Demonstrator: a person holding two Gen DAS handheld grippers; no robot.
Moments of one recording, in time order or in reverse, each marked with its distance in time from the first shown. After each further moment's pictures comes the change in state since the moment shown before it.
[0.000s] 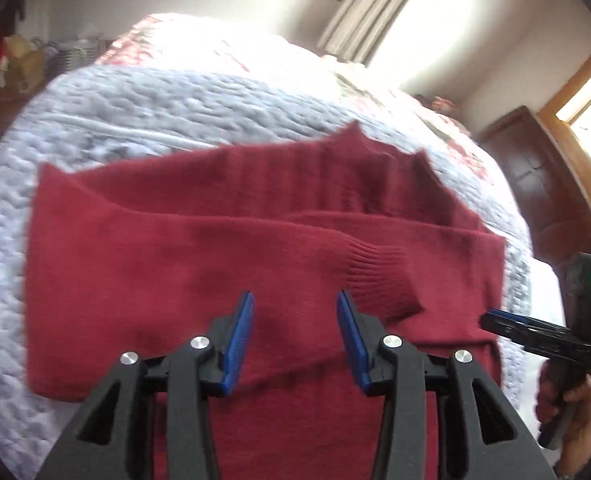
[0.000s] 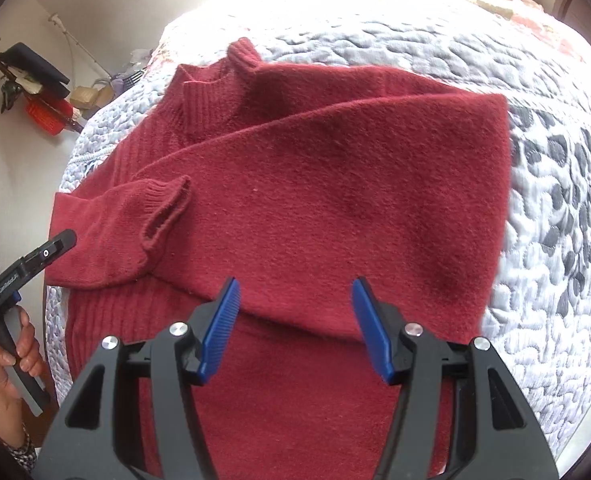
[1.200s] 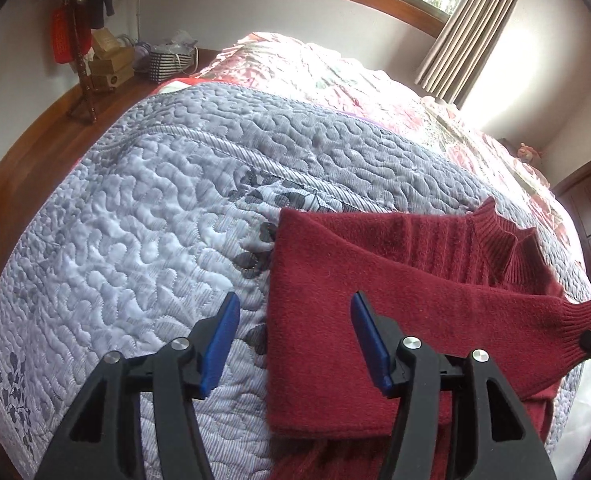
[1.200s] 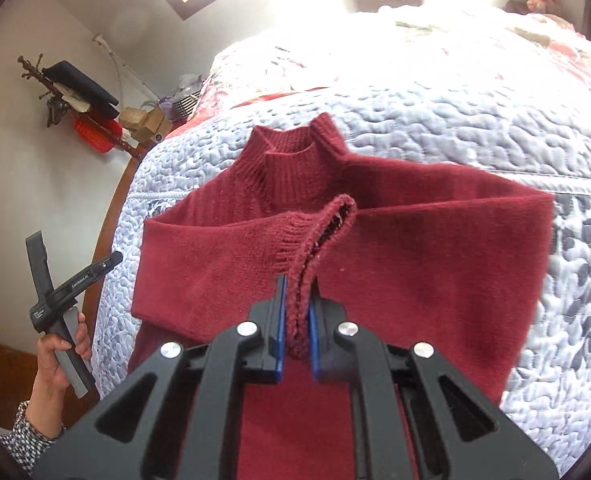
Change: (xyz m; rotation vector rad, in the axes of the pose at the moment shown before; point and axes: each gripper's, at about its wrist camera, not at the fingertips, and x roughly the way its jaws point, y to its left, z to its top) left arm -0.017 0.084 0.027 -0.151 -0.061 0.190; right arm -0.046 0.028 0.046 -0.016 -0.104 0.155
